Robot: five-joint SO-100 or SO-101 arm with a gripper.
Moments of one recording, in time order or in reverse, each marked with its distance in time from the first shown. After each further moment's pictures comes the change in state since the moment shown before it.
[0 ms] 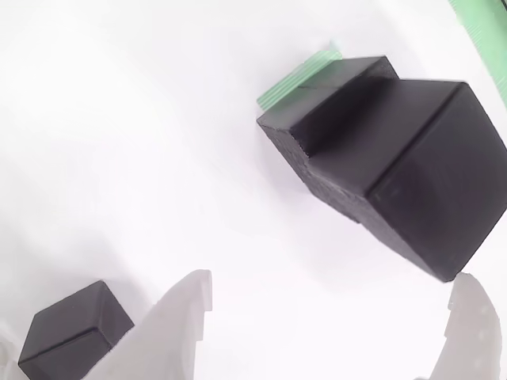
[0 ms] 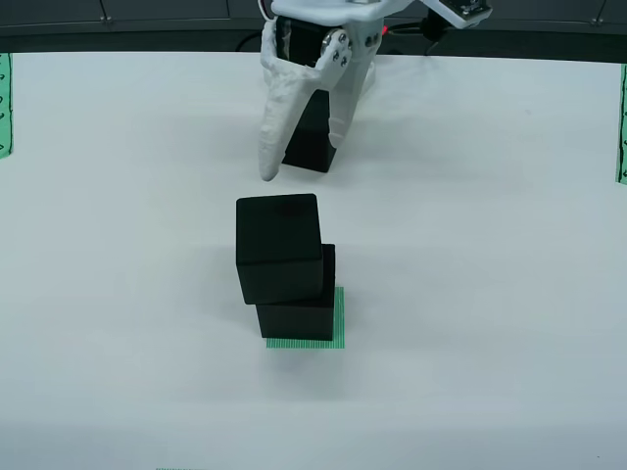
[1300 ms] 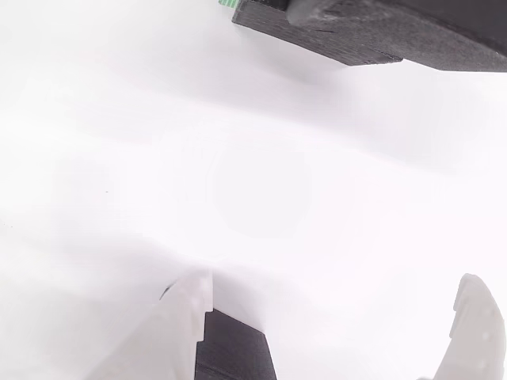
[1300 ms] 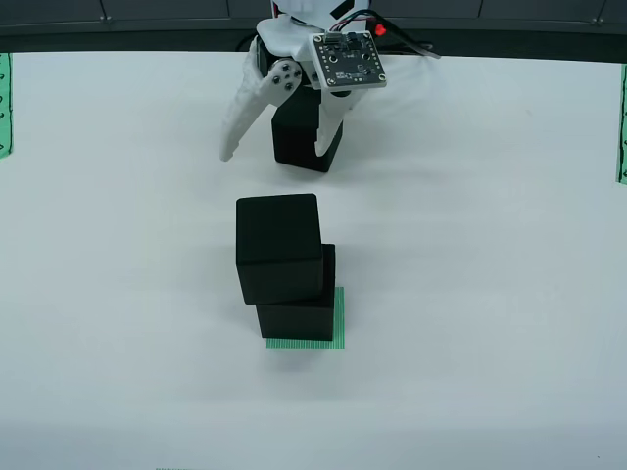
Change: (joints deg) arm 4.4 8.5 18.7 -5.8 27.3
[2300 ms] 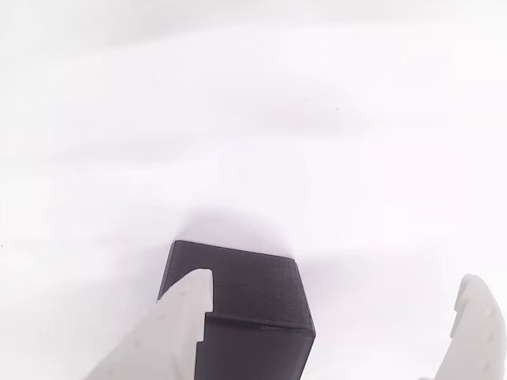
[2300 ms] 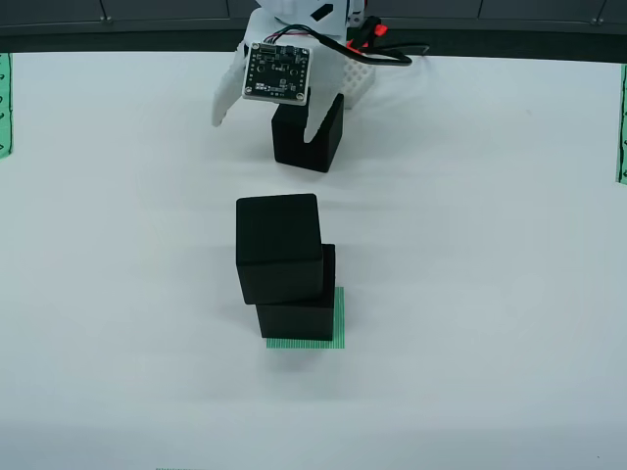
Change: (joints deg) arm 4.8 2.3 3.6 5.7 17.2
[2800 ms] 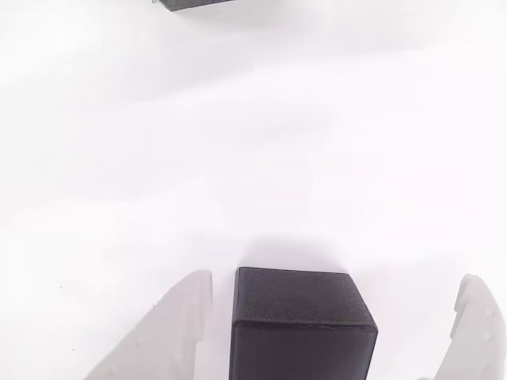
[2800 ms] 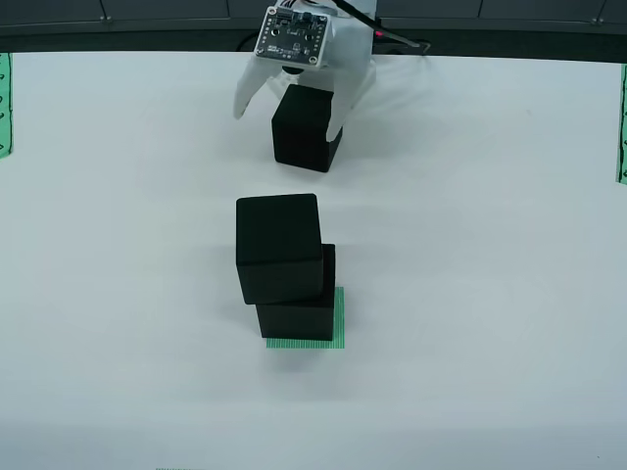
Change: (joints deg) arm -8.3 6.2 -0.6 -0.1 15.1
